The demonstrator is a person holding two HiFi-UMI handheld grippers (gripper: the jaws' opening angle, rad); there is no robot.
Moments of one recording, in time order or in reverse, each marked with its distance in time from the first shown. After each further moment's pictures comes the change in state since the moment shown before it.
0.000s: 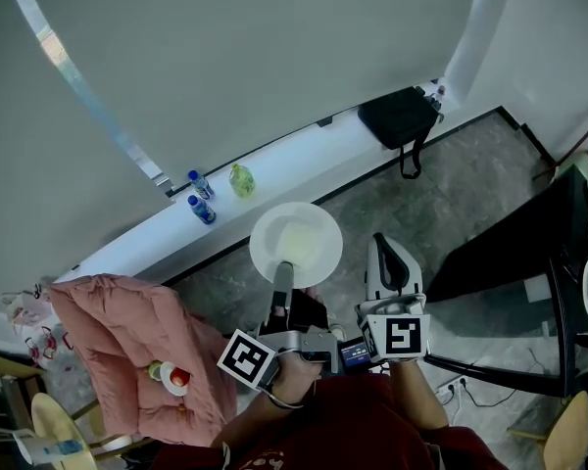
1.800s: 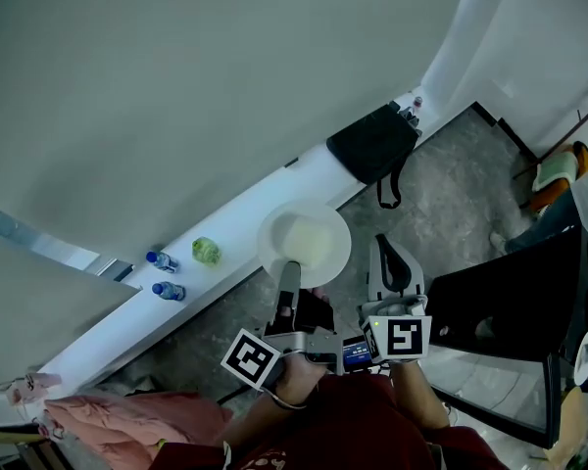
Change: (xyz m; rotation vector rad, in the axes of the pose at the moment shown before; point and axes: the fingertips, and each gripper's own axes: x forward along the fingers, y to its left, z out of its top) left arm 0.305 0.044 -0.010 -0.092 0.180 0.018; right arm 0.245 -0.133 -0.041 -0.054 0.059 -0.147
